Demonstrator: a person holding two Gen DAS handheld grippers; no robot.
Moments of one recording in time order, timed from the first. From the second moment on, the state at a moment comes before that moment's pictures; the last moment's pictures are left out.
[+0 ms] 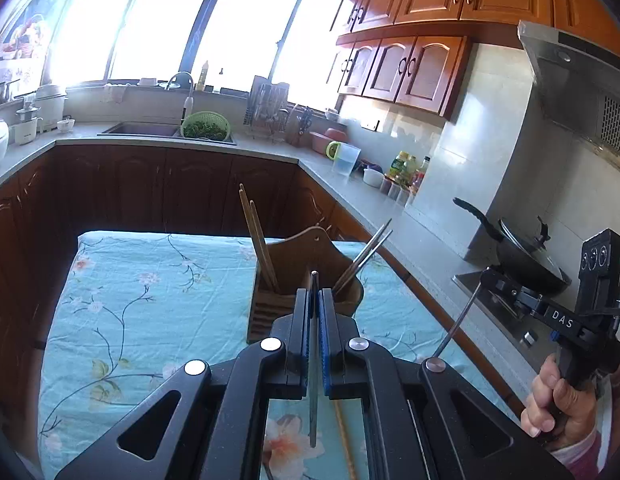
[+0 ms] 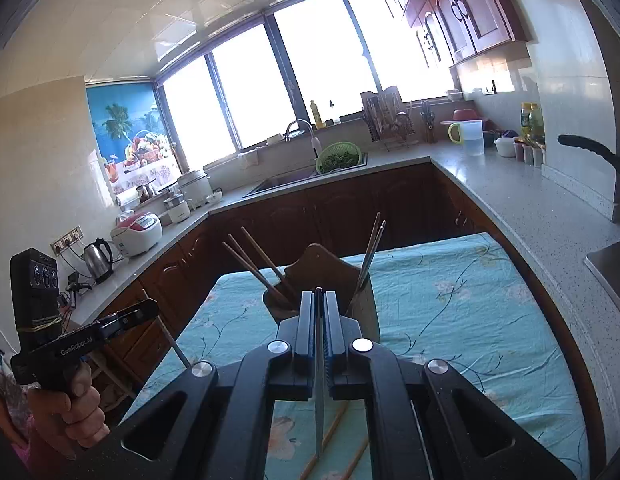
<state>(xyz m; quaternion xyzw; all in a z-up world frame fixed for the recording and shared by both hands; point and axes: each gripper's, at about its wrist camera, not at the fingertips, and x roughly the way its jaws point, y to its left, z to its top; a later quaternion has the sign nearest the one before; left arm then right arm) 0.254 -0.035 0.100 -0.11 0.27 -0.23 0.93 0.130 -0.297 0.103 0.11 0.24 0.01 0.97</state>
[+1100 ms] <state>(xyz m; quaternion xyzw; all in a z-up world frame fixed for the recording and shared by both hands) 0.377 -0.108 0.008 -0.13 0.20 -0.16 0.96 0.247 -0.326 0.068 0.14 0.17 -0.06 0.97</state>
